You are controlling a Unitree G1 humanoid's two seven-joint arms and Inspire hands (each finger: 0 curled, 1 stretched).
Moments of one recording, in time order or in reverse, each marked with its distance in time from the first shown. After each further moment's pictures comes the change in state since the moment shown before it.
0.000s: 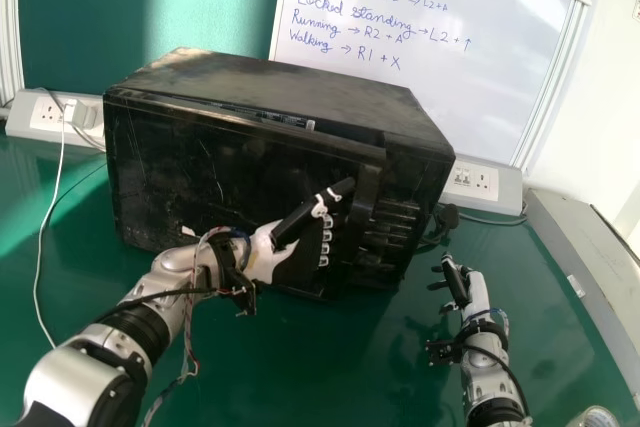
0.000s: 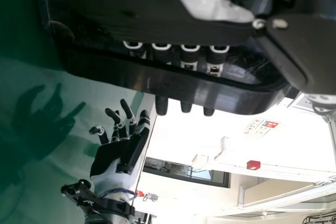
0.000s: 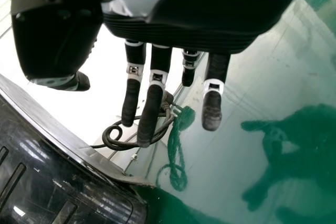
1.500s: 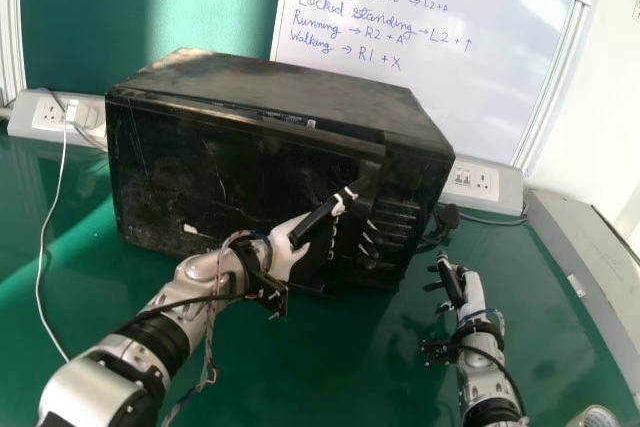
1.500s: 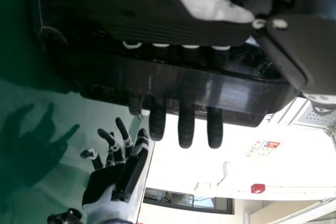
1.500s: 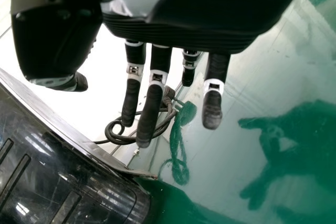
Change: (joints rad) left arm 0.012 -0.075 -0.031 -0.051 0.034 -0.020 0.239; right arm 0.000 0.013 0.001 0.000 0.001 -0.001 -0.003
